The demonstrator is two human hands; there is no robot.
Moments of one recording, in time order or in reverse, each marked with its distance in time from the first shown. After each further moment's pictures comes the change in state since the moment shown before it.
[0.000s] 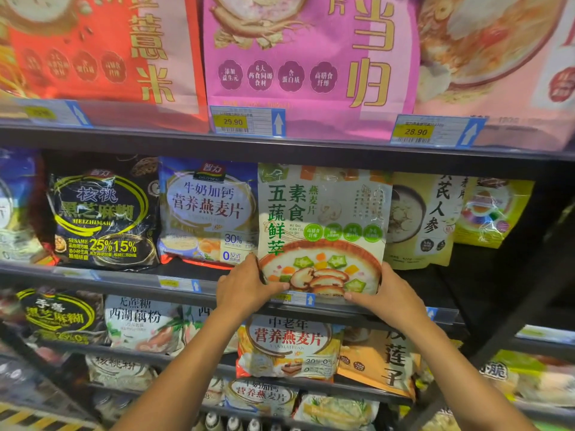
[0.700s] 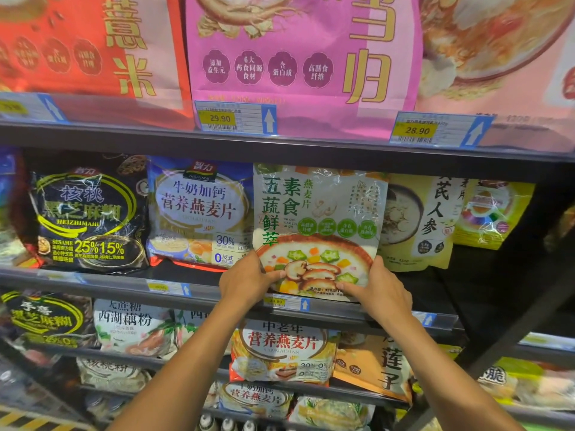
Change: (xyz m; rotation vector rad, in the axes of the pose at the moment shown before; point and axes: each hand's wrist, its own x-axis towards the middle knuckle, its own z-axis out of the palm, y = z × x) left_hand 0.028 0.022 0.007 -0.012 0.020 -0.064; right_hand 0.025 -0.015 0.015 -0.148 0.125 0.058
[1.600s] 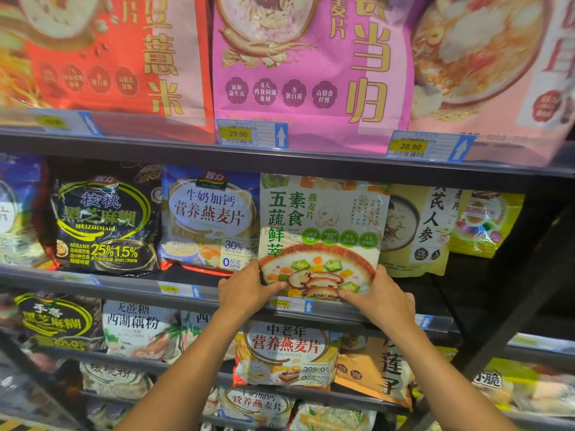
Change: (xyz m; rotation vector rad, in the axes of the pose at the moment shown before) left_hand -0.017 -0.021 -0.006 0.059 -0.008 0.052; right_hand -0.016 0.003 -0.005 -0.008 0.021 0.010
